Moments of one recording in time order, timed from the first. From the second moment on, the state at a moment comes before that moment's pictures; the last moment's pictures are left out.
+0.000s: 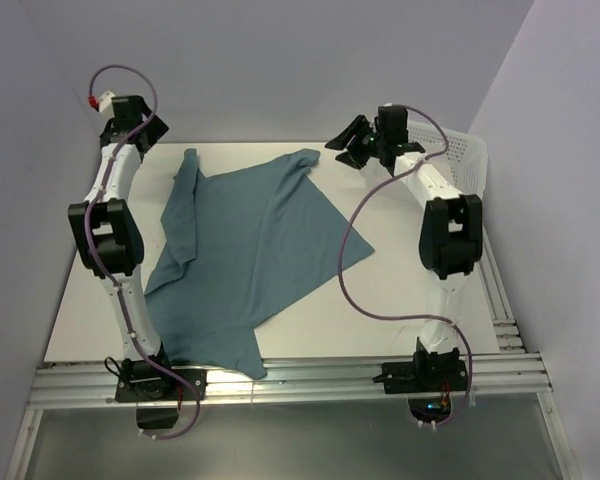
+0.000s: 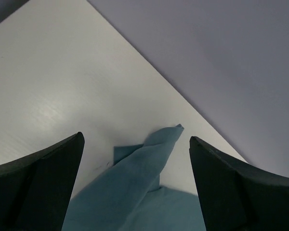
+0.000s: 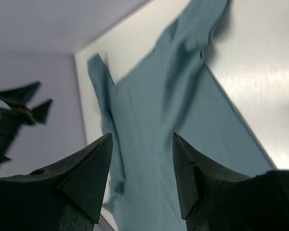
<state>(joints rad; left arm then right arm) 0.09 2.21 2.03 -0.38 -0.26 -0.63 0.14 2.13 1.78 -0.18 -0.48 0.93</state>
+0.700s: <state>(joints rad) 0.16 2.23 1.77 -0.58 0.09 -0.67 0.22 1.84 1.24 -0.64 -0.14 0.62</state>
